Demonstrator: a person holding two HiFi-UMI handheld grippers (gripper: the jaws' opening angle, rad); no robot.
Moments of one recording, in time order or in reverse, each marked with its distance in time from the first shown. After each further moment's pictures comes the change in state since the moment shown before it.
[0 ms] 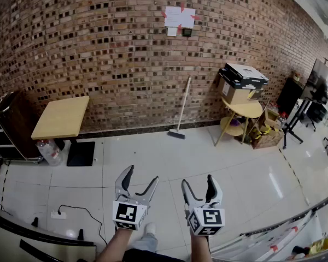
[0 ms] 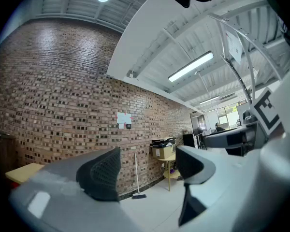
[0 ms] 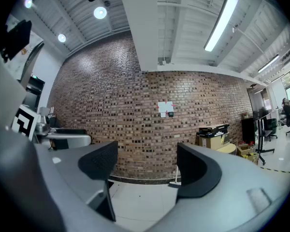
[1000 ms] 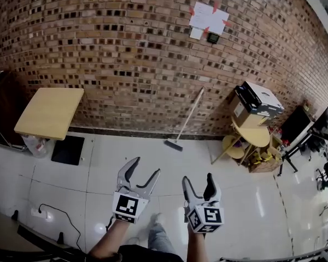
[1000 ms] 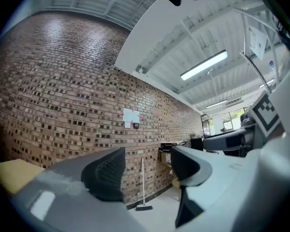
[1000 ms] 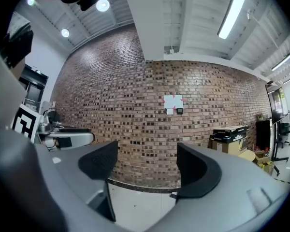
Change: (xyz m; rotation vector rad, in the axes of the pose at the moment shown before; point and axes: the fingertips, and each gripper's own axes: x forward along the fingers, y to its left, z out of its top) left arm 0.232 0.171 -0.021 -0.018 -0.034 0.002; right arm 0.292 -0.027 0.007 -0.029 0.020 0.059
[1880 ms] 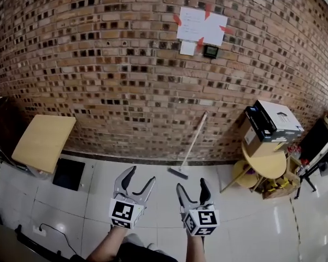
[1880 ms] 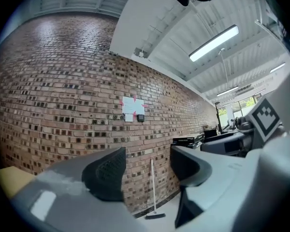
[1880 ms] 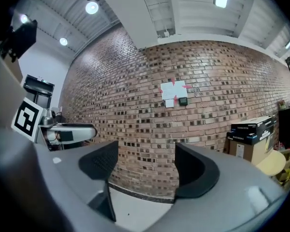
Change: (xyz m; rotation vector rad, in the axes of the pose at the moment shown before) left arm 0.299 0.034 -0.017 0.038 0.072 0.093; right arm 0.255 -0.191 0.004 0.040 0.030 0.158
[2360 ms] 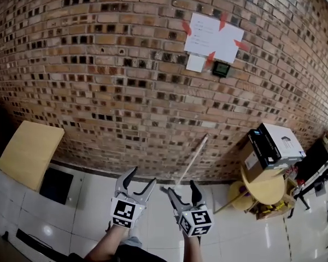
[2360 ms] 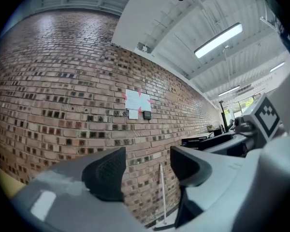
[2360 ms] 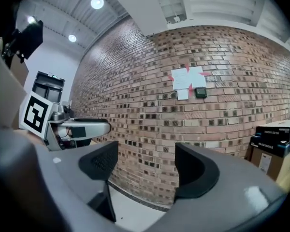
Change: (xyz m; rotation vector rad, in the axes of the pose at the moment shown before) left arm 0.163 0.100 -0.021 0.025 -0.039 -0.001; right arm 0.193 -0.026 -0.002 -0.080 0.033 0.143
